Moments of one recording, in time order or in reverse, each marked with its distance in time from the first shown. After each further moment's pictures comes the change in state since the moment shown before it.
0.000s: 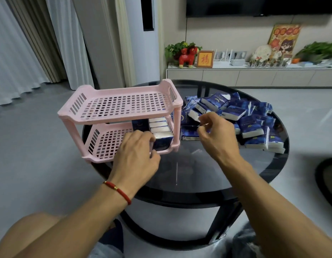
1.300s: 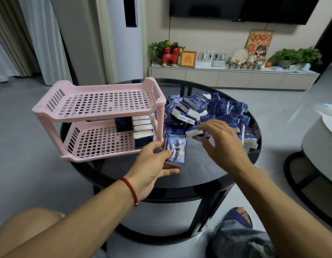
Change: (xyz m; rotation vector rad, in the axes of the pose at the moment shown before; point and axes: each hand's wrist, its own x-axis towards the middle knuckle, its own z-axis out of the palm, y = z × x) left_hand -0.005 0.055 0.039 -1.362 -0.367 -0.607; right_hand -0.021 0.048 -0.051 -0.354 -0.090 -0.364
